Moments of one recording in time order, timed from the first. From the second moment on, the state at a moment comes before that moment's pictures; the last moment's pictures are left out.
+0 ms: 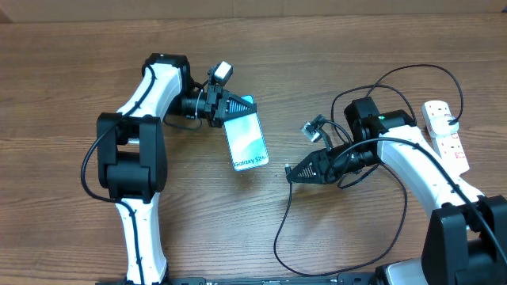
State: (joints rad) left arm -0.12 2.29 1.79 -1.68 1.53 0.70; right arm 0.21 1.63 1.06 -1.11 -1.16 -0.39
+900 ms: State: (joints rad) left arm -0.12 2.27 1.79 -1.68 1.53 0.57; right arm 0.37 1.63 1.06 -0.76 -1.35 0.02
